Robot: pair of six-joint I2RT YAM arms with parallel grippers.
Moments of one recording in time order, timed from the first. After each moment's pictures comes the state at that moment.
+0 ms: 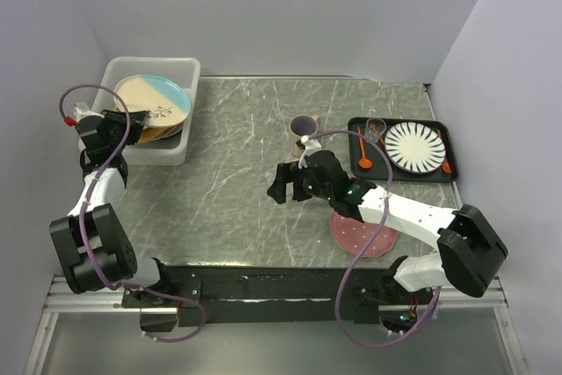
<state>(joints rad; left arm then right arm) 0.36 1.37 0.81 0.35 0.34 -1.06 0.78 1.33 0.75 0.03 -0.06 0.54</state>
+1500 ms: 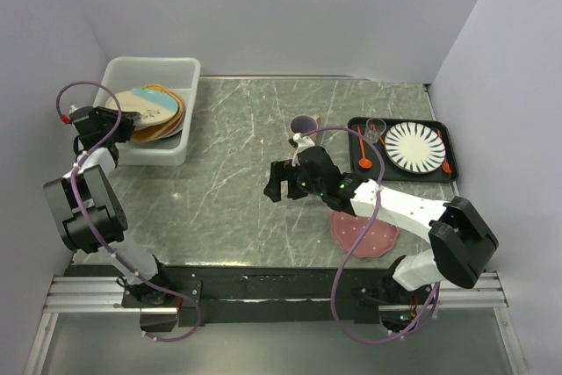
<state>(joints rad) 0.43 1.67 1.01 0.26 0.32 -1.00 0.80 1.41 0.84 -0.05 -0.04 0.54</state>
